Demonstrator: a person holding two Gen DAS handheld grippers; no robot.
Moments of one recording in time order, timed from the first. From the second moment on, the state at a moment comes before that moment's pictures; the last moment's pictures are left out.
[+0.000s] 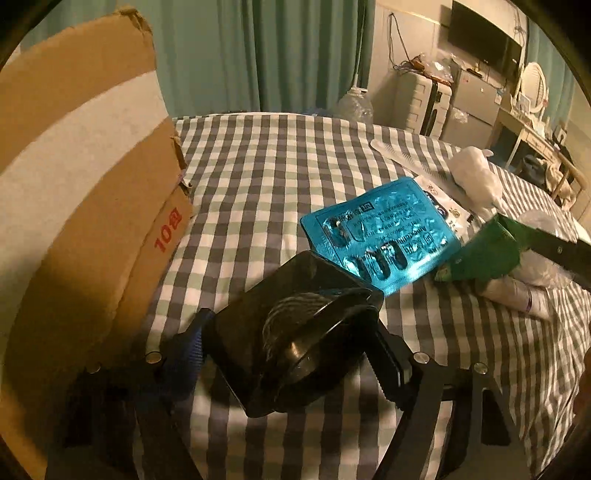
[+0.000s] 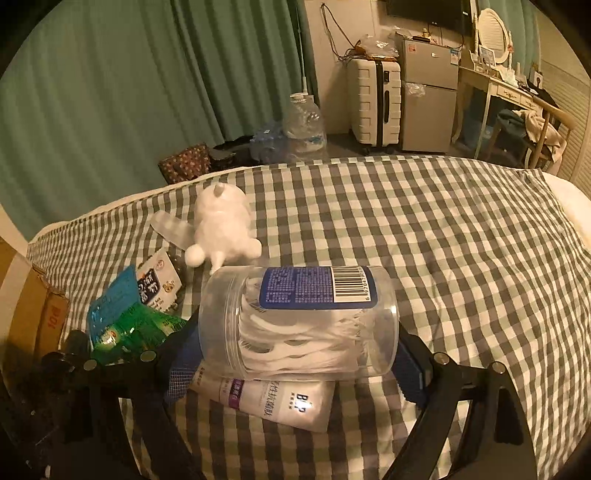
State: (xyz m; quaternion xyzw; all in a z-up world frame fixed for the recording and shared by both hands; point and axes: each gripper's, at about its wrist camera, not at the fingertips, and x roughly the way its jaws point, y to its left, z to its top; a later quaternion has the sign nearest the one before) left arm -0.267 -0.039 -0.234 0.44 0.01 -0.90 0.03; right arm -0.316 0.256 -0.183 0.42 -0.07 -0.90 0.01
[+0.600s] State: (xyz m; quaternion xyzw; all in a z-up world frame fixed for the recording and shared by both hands) left arm -0.196 -0.028 -0.109 0.38 0.04 -0.92 -0.02; right arm -0.226 0.267 -0.101 0.38 -0.12 -0.92 0.03
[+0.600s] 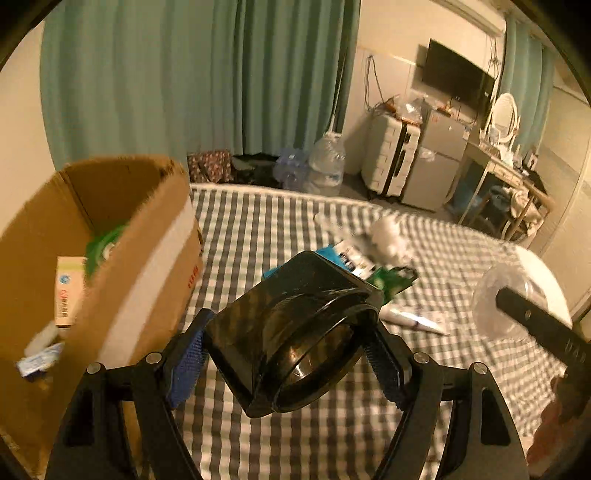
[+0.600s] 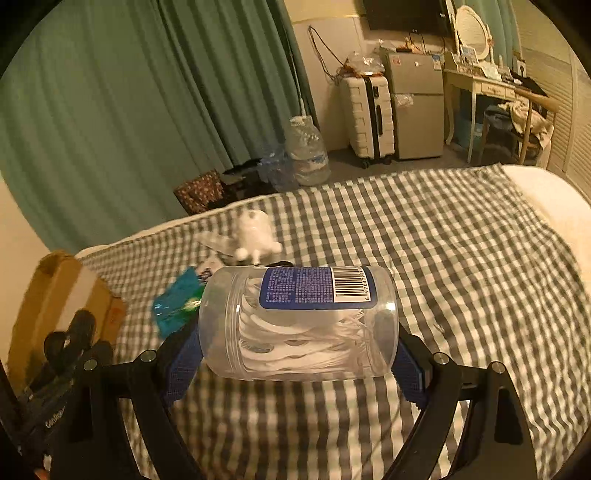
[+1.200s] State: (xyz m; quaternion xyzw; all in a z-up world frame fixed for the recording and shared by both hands) left arm -0.124 -0.047 0.010 0.32 0.03 -0.95 -0.02; right arm -0.122 0.214 0.014 0.31 -0.09 -0.94 0.11
